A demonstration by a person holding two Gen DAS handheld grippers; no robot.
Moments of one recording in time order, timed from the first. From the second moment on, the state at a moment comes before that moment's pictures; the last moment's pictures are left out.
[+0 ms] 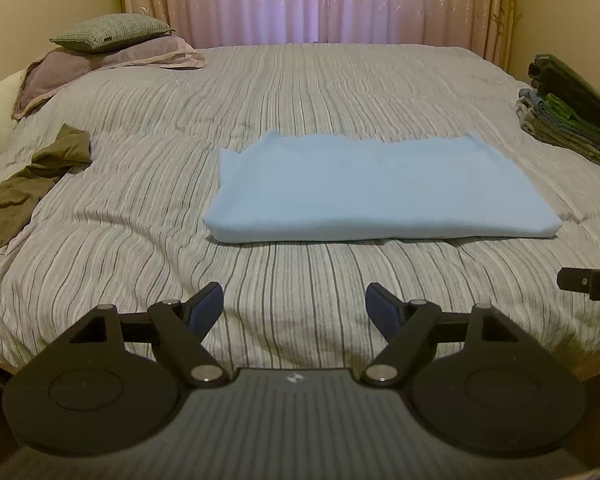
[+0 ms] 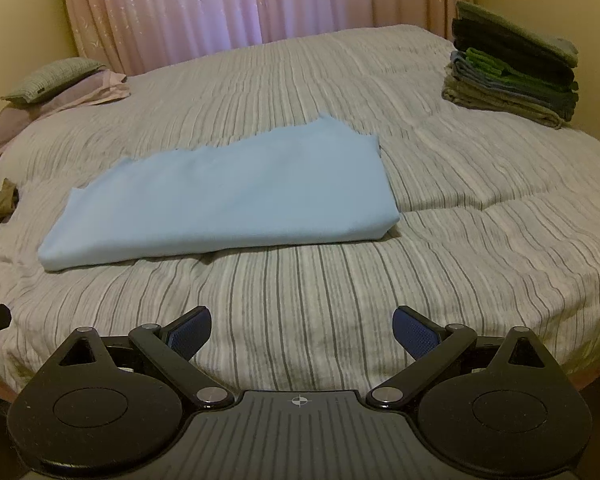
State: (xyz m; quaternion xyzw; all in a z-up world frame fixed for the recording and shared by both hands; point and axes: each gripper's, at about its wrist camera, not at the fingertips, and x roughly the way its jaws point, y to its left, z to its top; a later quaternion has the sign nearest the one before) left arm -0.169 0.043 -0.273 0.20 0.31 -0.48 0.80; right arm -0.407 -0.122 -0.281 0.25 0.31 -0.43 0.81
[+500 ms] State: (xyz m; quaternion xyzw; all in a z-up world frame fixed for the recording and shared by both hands) left arm -0.165 0.036 -0.277 0.21 0.31 -0.48 0.80; right arm -0.404 -0.130 -0.281 0.24 0.31 -0.43 0.81
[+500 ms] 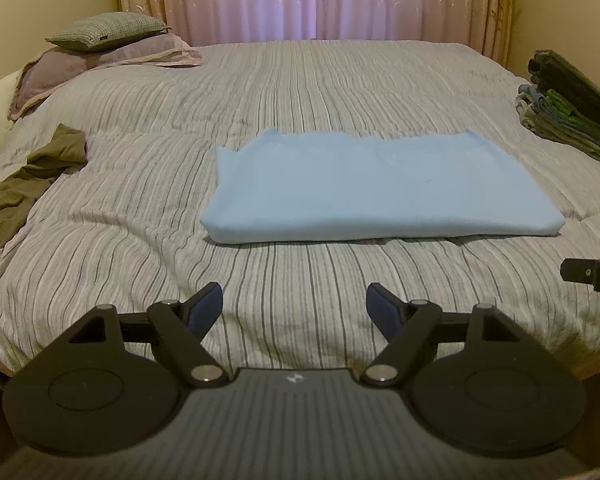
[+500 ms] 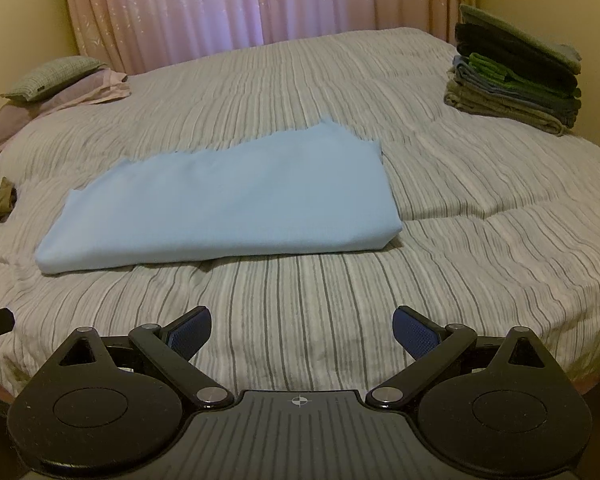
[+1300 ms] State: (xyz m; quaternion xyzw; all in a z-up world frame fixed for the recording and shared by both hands) left arm -0.122 0.014 -0.298 0.15 0.35 -0.49 0.78; right arm -0.472 -0.206 -0.335 0.53 0.05 -0.38 0.76
